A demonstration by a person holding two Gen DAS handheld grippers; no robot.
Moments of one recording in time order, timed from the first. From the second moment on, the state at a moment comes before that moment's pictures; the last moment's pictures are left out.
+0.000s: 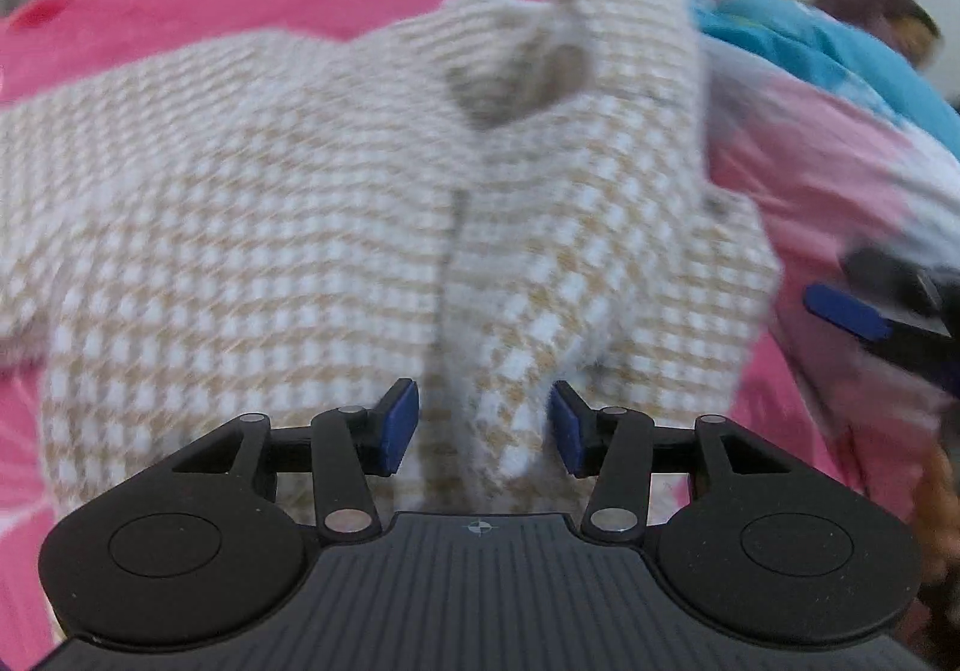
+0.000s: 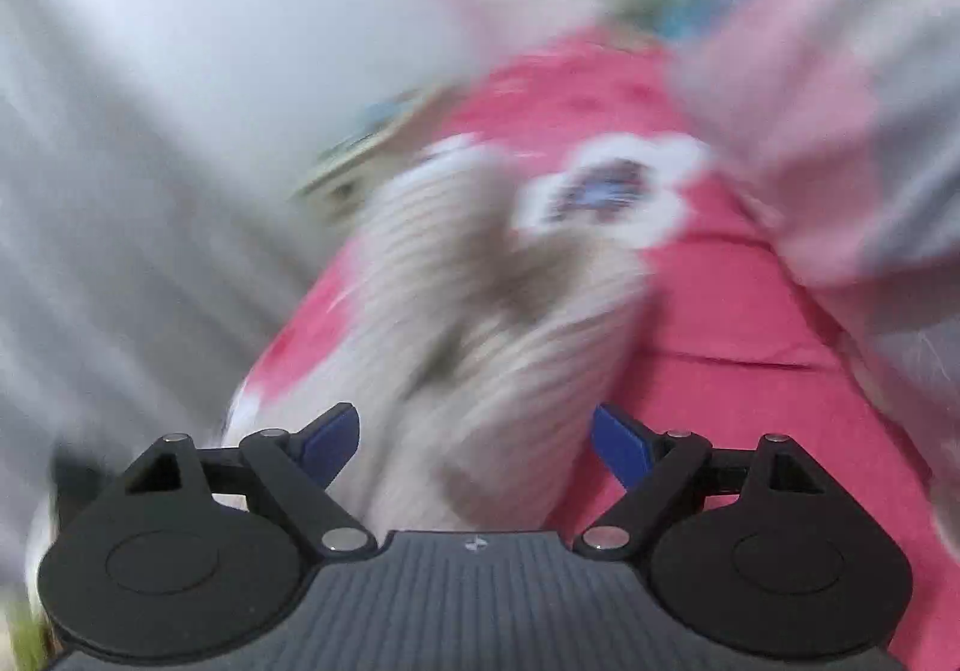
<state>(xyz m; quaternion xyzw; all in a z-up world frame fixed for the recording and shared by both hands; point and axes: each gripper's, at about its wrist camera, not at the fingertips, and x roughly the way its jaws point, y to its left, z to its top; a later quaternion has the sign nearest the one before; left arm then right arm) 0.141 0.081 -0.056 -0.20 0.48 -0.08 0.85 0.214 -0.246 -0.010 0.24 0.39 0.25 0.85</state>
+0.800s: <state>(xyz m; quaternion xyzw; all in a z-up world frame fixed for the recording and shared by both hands) 0.139 0.053 -0.053 -0.22 0.45 -0.10 0.86 0.125 -0.287 0.120 0.12 0.10 0.15 0.98</state>
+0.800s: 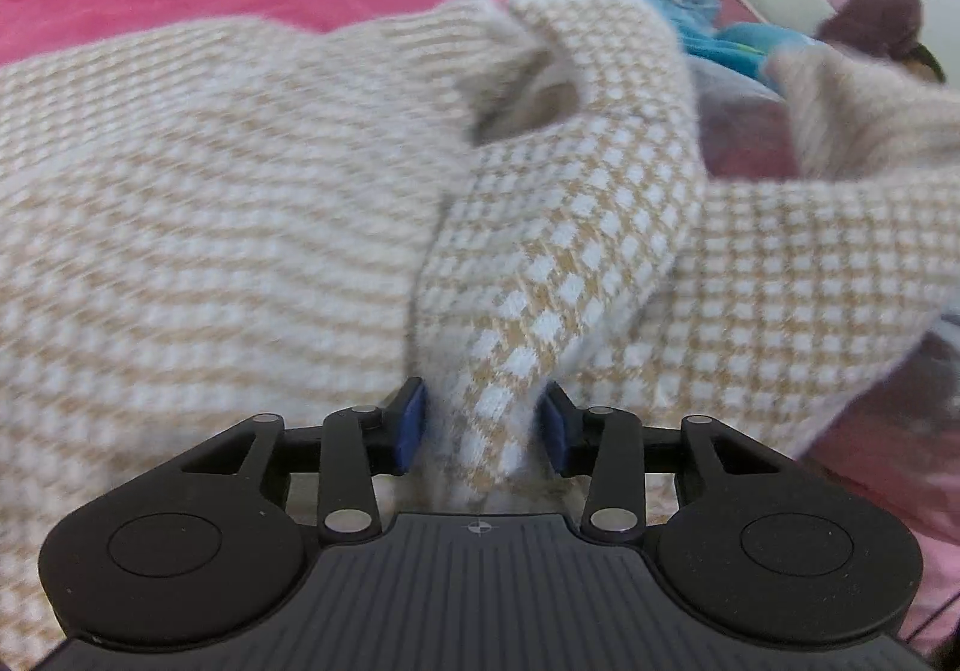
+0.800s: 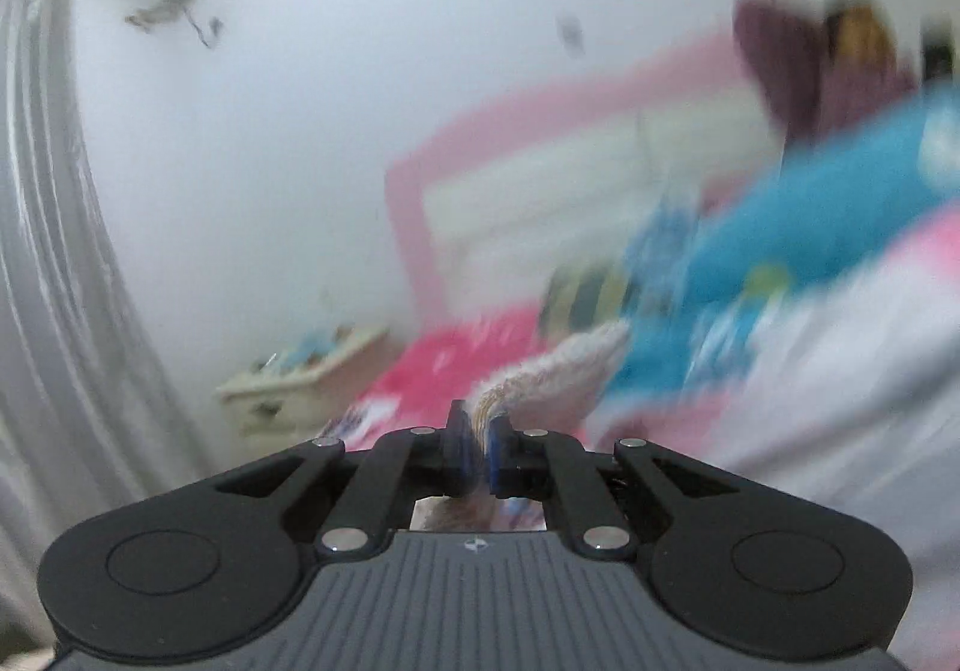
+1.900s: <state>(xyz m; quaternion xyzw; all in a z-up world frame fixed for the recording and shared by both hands) 0.110 0.031 -0.006 -0.14 0.41 -0.16 0.89 0.012 -0.353 0.077 0.14 0.32 0.17 0.92</state>
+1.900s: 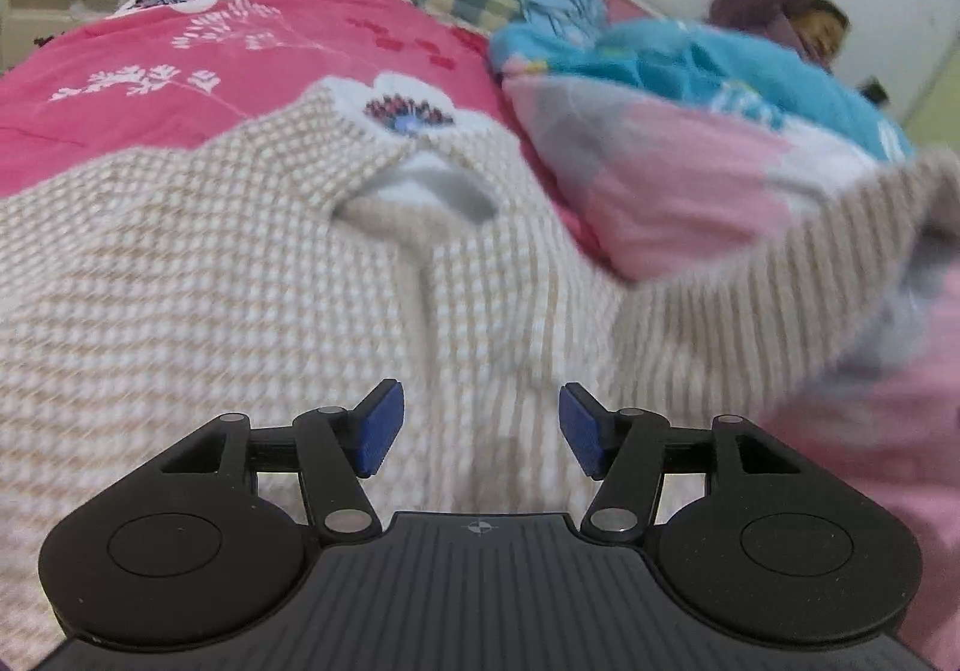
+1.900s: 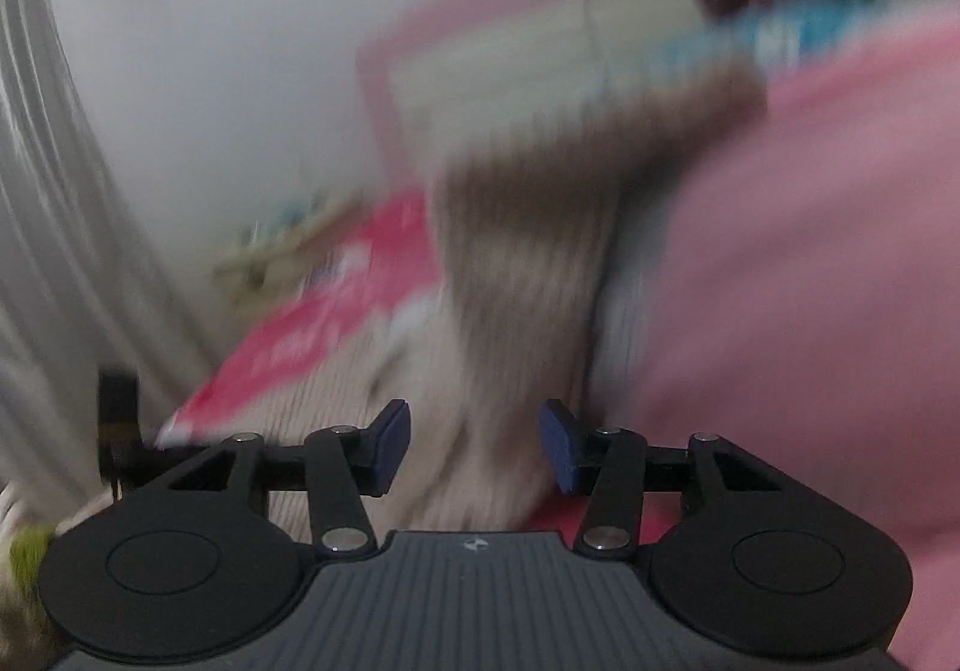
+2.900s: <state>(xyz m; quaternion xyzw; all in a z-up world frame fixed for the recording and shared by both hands) -0.007 -0.018 -0.064 0.04 0.54 -0.28 0.79 -0.012 -0.311 -0.048 0.01 0.48 0.09 0.87</state>
